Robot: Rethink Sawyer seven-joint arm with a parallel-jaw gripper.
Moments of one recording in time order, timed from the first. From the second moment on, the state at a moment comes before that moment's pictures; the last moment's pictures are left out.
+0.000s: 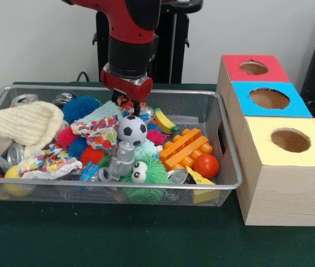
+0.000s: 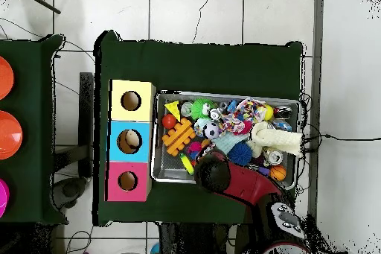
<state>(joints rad) -0.32 -0.53 -0.11 1.89 -0.03 0.12 2.02</state>
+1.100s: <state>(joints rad) -0.23 -0.58 -0.12 1.90 0.00 0.12 2.02</state>
